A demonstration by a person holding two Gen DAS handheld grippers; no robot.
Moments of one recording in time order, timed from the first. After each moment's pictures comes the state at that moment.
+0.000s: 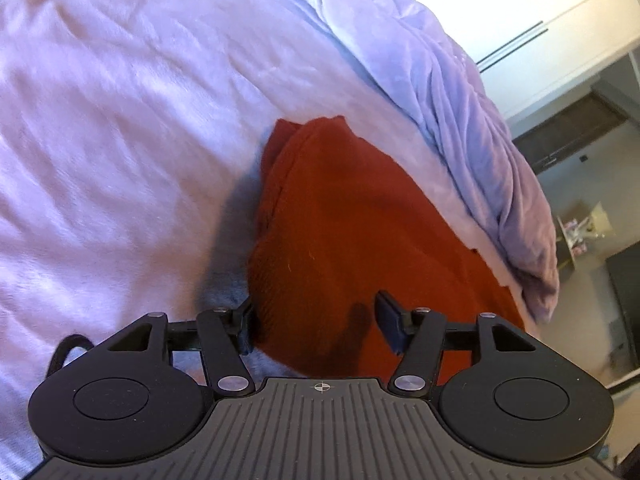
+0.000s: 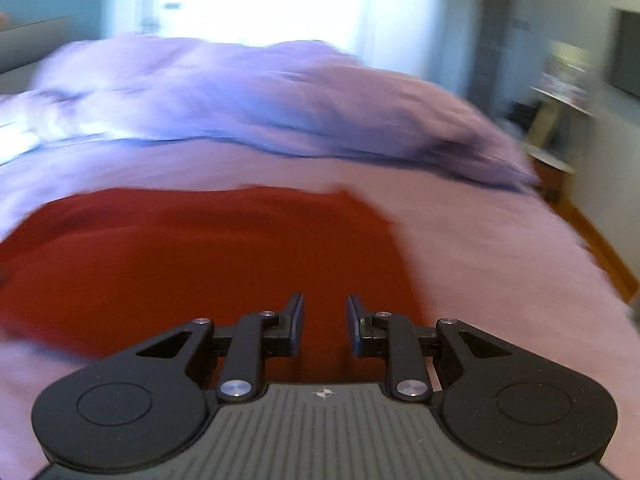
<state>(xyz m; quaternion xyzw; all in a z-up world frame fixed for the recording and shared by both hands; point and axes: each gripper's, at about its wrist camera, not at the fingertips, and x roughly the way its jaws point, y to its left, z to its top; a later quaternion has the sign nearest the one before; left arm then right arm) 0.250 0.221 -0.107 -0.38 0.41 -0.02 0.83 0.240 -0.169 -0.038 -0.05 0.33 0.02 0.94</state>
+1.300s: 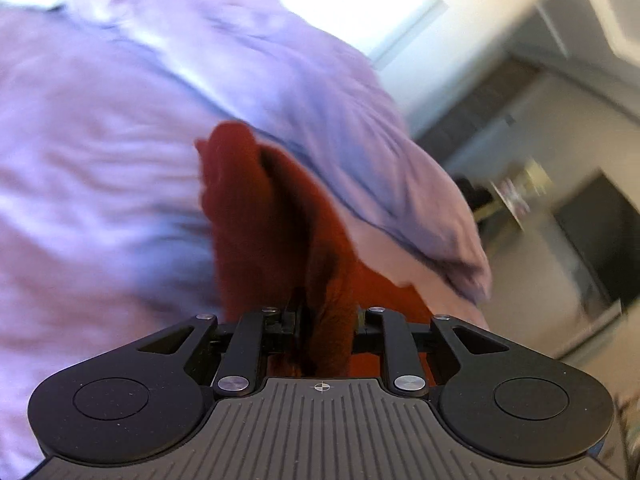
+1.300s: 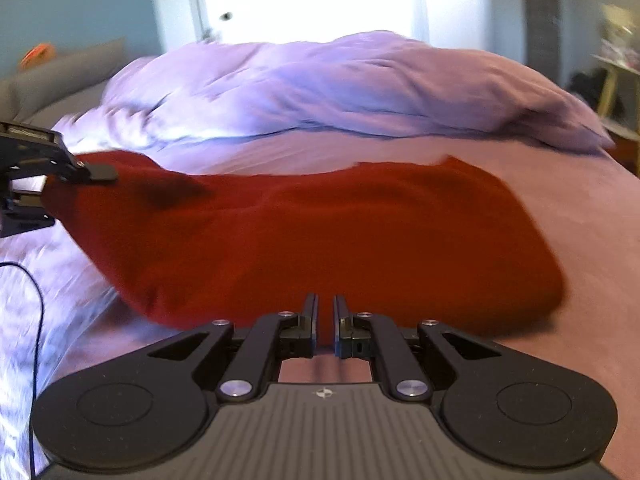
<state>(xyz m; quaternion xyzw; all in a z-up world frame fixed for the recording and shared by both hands) 0.285 0.122 -0.011 -0.29 0.35 -0.14 0.88 0.218 -0.157 -0.053 0.04 0.34 0.09 0.93</state>
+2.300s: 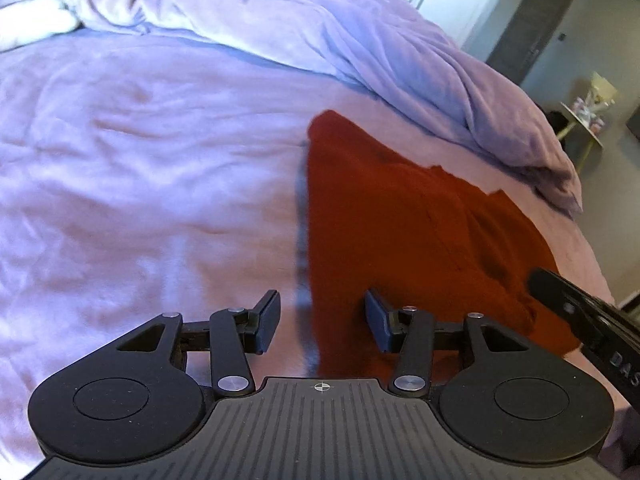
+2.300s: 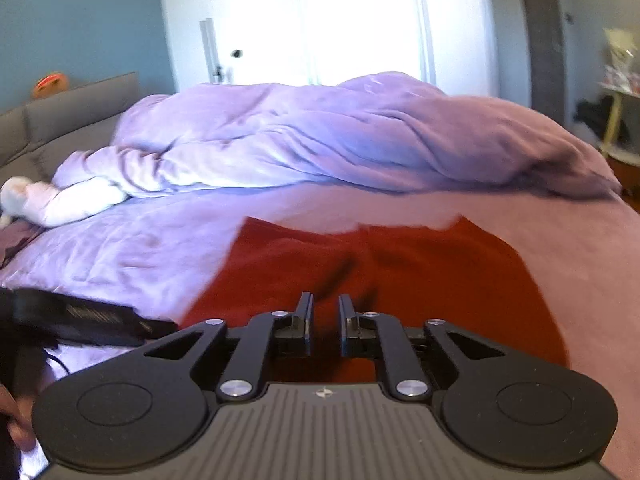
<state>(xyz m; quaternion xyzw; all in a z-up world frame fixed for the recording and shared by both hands) 0.265 0.076 -0.059 -0.16 0.43 -0.05 0.89 0.238 -0.146 -0.029 0.03 0.28 0.12 0.95</state>
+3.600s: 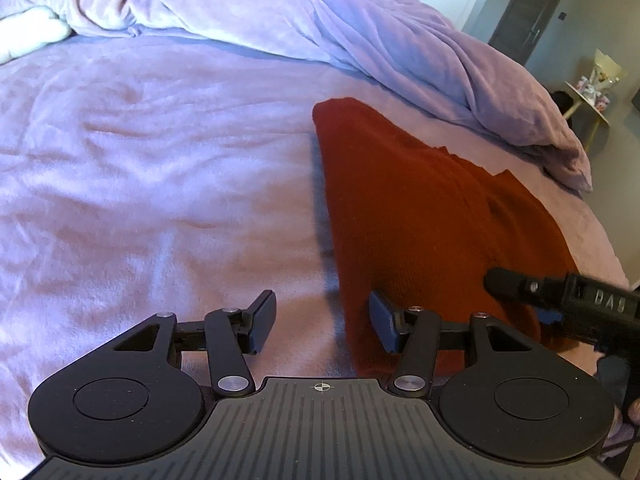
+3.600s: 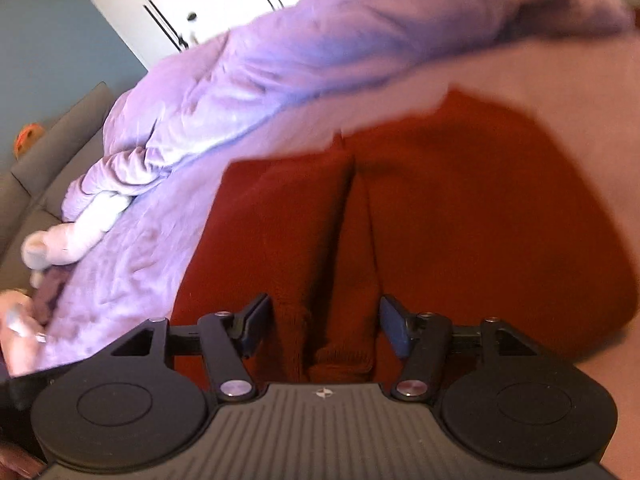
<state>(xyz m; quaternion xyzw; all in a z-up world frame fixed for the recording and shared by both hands) 0.270 0.061 -0.064 -0.13 0.44 -0.04 0.89 0.300 -0.205 -0.085 0.22 0.43 0.15 0.86</state>
